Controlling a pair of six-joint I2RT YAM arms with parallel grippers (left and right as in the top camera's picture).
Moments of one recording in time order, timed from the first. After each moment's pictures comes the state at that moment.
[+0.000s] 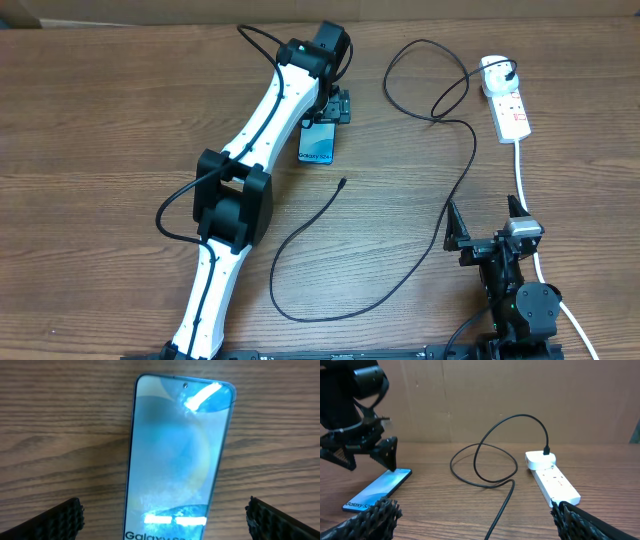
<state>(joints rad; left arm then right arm) -0.44 2.48 2.33 -1.22 -0.09 -0.47 0.06 0.01 0.02 -0.03 -0.03 0.03</state>
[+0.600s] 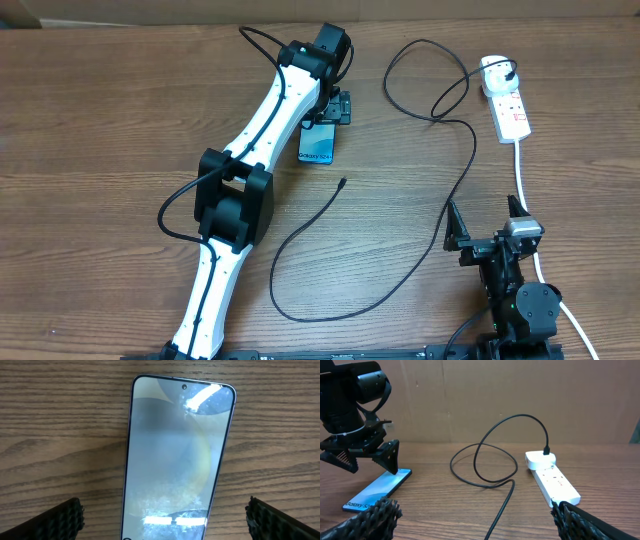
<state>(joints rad) -0.45 2.49 2.33 -1.21 -0.09 -0.47 0.06 0.01 0.02 -0.04 -0.03 0.03</state>
